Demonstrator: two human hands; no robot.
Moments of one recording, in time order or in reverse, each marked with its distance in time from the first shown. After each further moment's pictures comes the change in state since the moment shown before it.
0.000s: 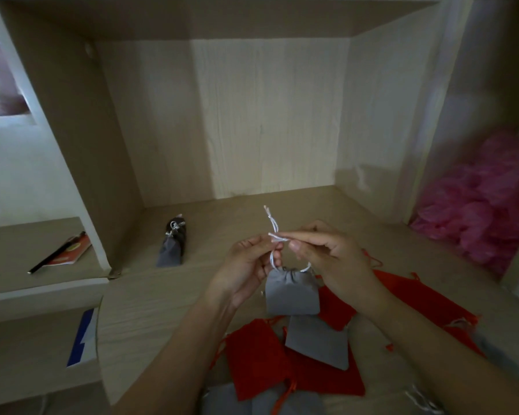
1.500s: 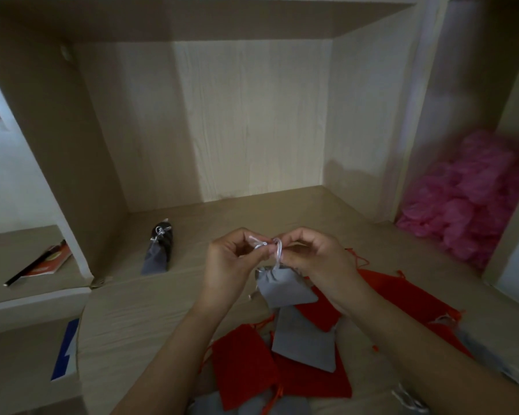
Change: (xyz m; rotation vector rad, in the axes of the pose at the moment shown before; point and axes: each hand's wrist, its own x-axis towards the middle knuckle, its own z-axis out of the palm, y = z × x) left_hand -0.008 0.000 0.010 0.563 0.169 0.472; right_hand 0.001 0.001 0.001 0.294 0.059 0.289
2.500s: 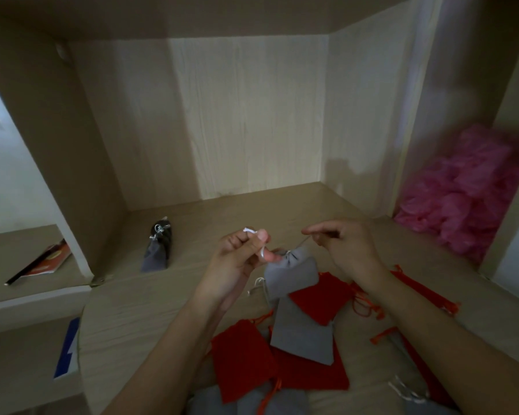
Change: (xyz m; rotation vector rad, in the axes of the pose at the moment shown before) left_hand -0.003 0.011 0.005 -0.436 -0.154 -0.273; right_hand 0.024 0.024 -0.050 -0.478 0.234 -0.067
